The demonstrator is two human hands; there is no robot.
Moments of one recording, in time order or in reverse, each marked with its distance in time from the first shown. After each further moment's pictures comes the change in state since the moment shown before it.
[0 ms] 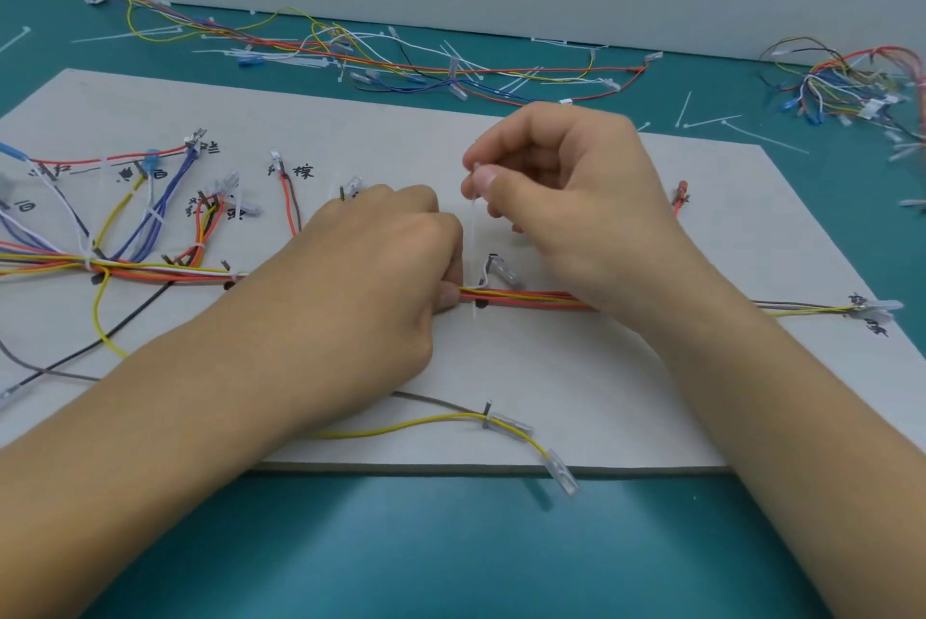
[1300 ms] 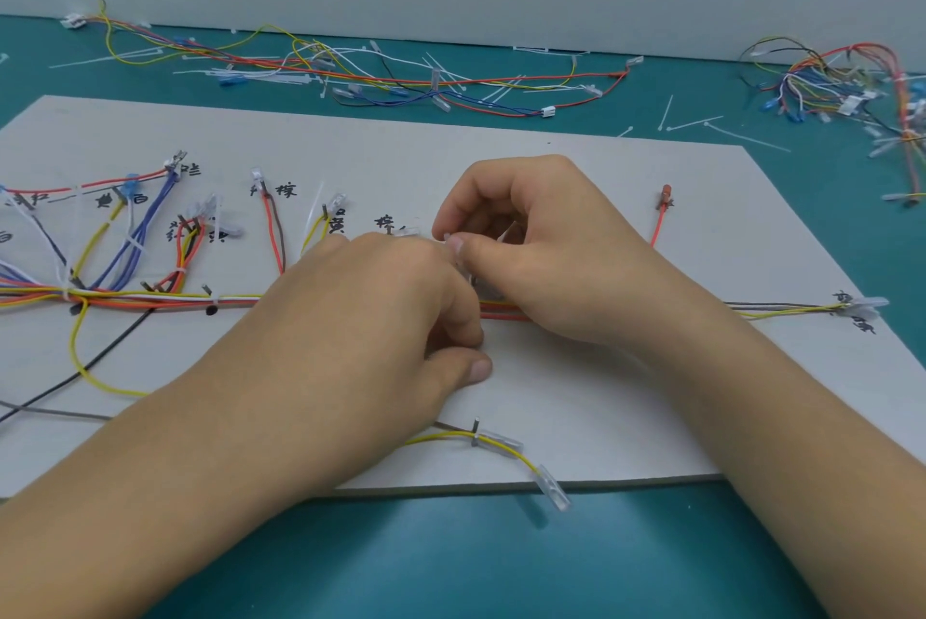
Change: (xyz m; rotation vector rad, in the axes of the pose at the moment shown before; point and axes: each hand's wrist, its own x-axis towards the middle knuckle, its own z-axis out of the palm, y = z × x) left_hand -0.012 0.014 0.000 -0.184 0.012 0.033; right_hand -0.003 0.009 -0.002 -0.243 -0.218 -0.057
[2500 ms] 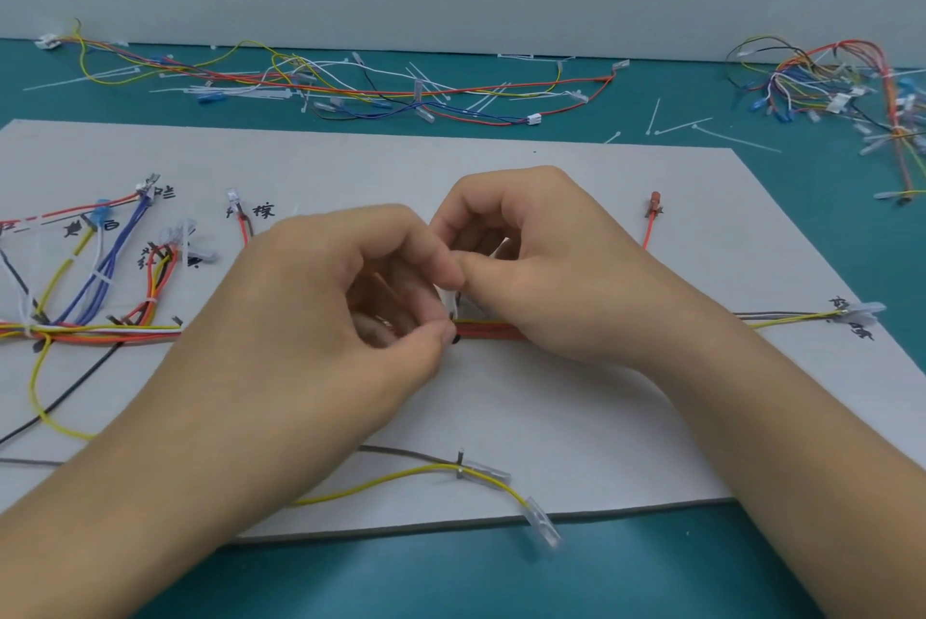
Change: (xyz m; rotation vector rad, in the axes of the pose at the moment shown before) left_hand -0.001 -0.007 0.001 -0.507 0.199 -0.071; right_hand -0.004 0.000 -0.008 0.061 -0.051 0.037
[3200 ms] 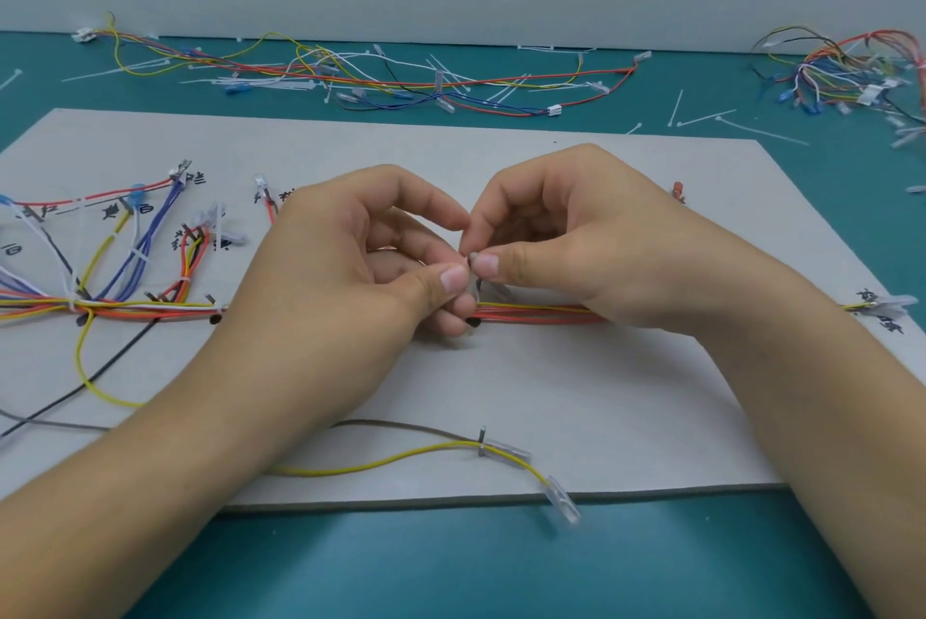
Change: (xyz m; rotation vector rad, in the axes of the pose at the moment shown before) left_hand 0.011 -0.005 0.006 -0.406 0.034 -0.177; right_hand -0.004 -0.006 -0.020 0.072 -0.139 0.036
